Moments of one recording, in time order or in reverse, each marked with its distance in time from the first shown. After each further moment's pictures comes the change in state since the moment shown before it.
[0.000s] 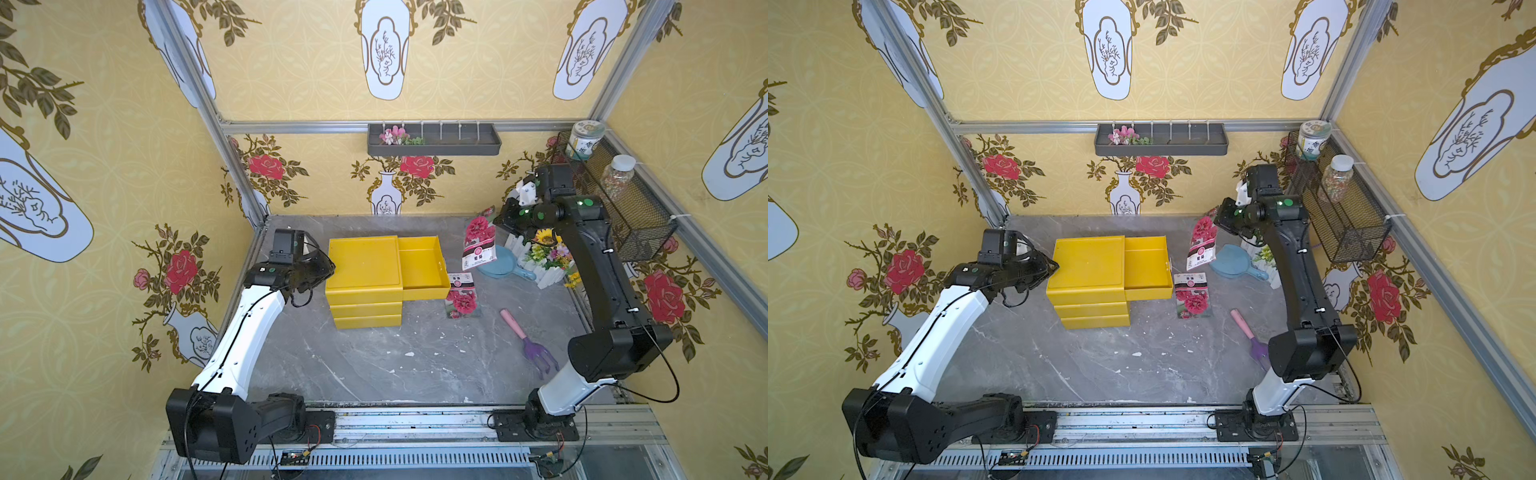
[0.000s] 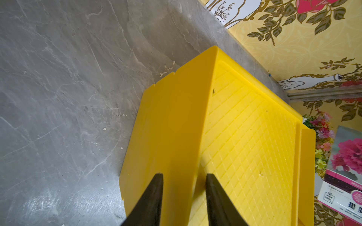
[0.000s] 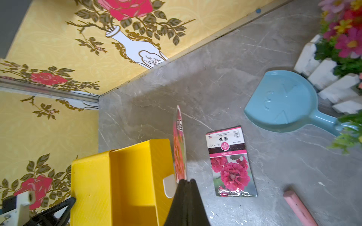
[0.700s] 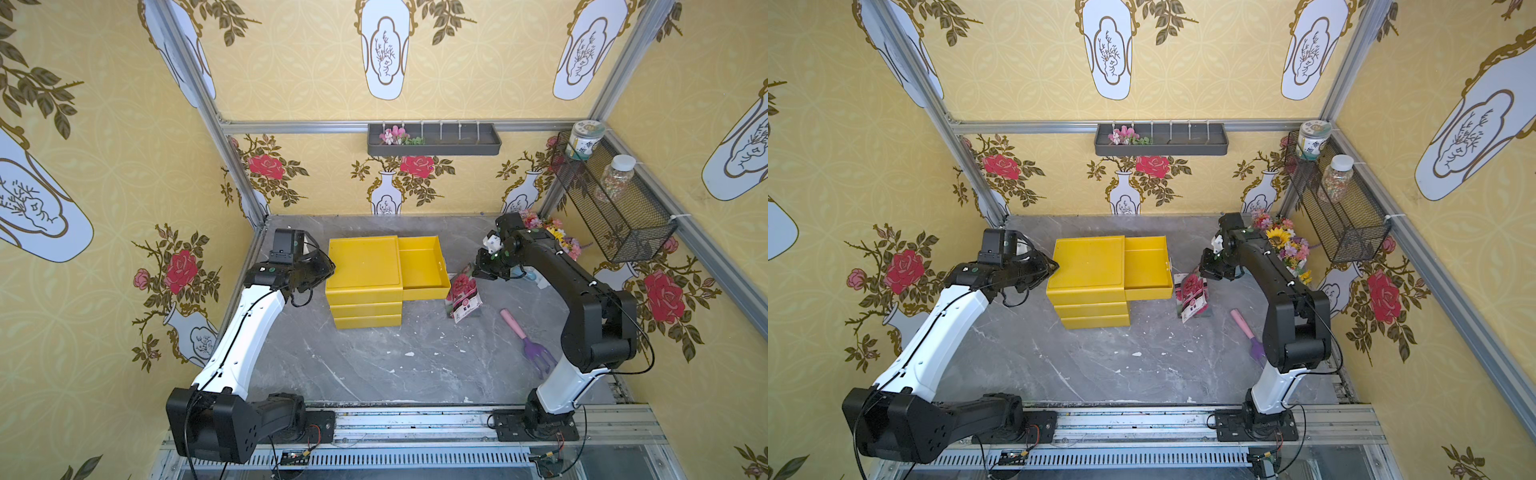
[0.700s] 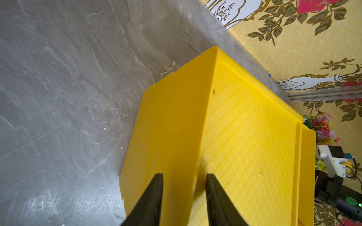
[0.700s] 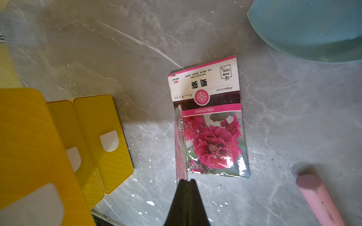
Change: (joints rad) left arm 0.000 0.002 0.001 -0.002 -0.002 -0.001; right arm 0.056 0.086 -0.472 0.167 -0.050 -0.085
